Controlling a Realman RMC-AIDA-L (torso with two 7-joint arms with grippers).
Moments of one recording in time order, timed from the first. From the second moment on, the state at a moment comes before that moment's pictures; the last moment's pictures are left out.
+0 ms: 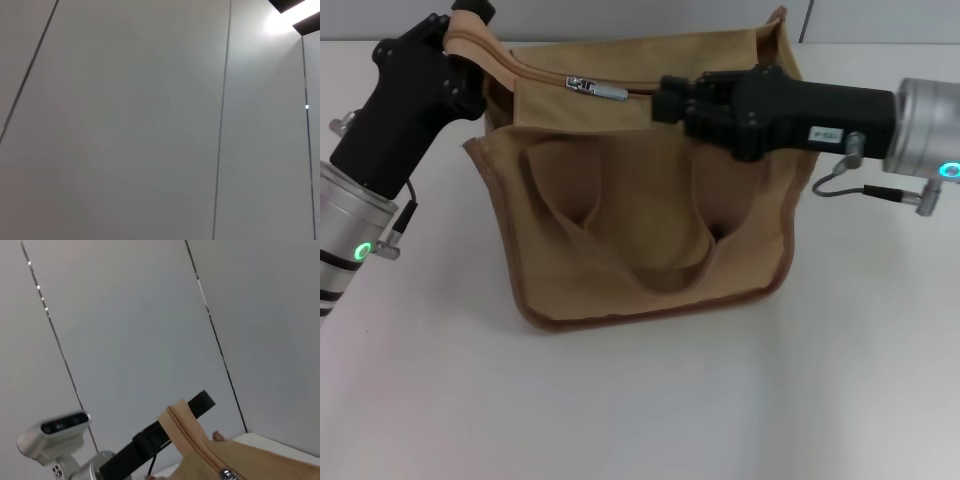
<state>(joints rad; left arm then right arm) -0.54 -2.08 0.39 -0.01 1.37 1.70 -0.58 0.54 2.08 -1.23 -0.82 -1.43 -1.38 1.60</state>
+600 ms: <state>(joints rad) -0.56 -2.08 0.40 -0.01 1.37 1.71 -0.58 0.60 2.08 -1.29 -0.84 -1.46 -1.29 1.59</state>
